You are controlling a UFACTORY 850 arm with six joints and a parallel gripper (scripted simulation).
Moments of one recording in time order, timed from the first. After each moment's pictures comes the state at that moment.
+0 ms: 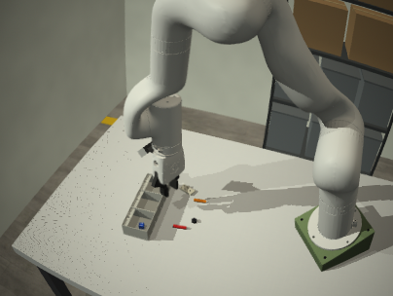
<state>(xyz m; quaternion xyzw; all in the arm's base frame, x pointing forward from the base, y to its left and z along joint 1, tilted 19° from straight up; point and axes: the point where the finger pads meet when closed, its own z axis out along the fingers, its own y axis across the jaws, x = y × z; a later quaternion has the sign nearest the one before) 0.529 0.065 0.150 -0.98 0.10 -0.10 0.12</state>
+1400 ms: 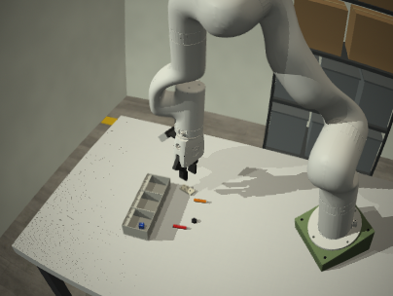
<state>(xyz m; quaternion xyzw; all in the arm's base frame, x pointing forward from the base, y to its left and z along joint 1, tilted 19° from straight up) 0.516 -0.028 0.125 -0.98 0.10 -0.11 0.13</state>
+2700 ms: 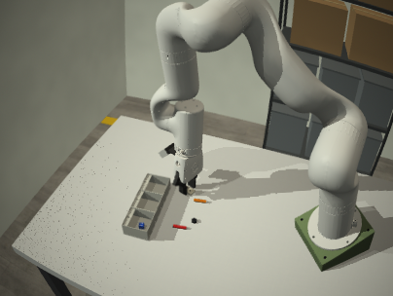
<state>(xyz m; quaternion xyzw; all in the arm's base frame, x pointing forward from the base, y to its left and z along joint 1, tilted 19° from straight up) 0.532 -0.012 0.063 -0.98 0.10 -0.10 0.13</state>
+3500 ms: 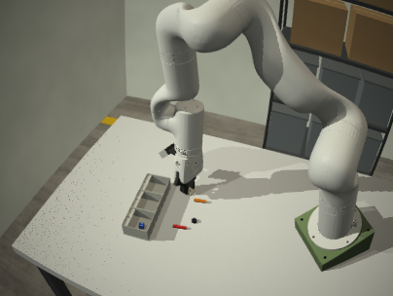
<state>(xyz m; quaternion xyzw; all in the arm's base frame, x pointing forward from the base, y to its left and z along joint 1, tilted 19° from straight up) 0.532 -0.012 0.062 -0.98 0.10 -0.11 0.13</state>
